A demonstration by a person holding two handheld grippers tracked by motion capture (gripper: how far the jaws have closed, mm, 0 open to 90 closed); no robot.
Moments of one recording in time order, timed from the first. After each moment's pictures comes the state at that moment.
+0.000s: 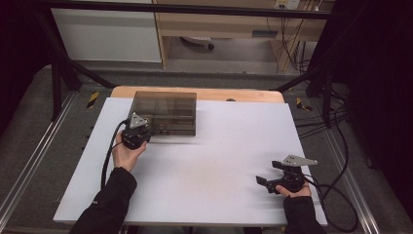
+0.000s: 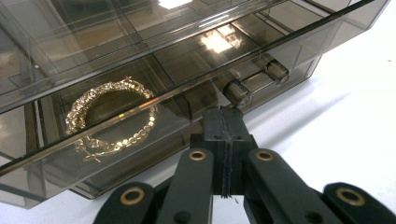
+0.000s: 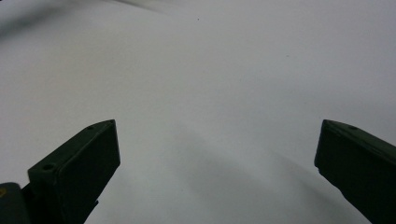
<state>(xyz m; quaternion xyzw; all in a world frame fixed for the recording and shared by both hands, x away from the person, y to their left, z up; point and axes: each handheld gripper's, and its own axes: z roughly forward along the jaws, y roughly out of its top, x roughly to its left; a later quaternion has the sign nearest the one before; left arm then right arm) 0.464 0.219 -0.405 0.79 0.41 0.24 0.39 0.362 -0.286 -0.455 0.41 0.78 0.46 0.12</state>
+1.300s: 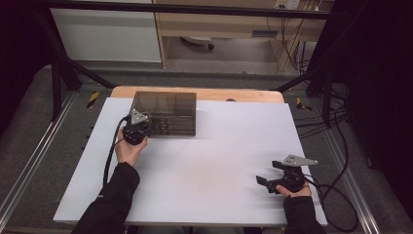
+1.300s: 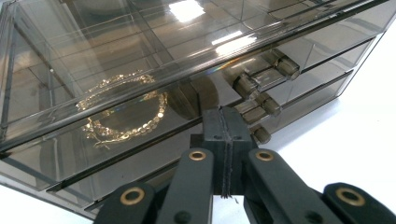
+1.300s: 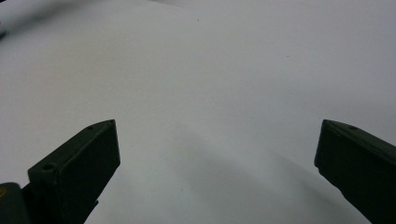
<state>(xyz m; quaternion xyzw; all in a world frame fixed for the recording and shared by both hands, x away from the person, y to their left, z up) 0.482 0.220 -0.411 0.77 0.43 0.26 0.40 0.362 -0.287 -0.455 0.40 0.78 0.47 0.12</state>
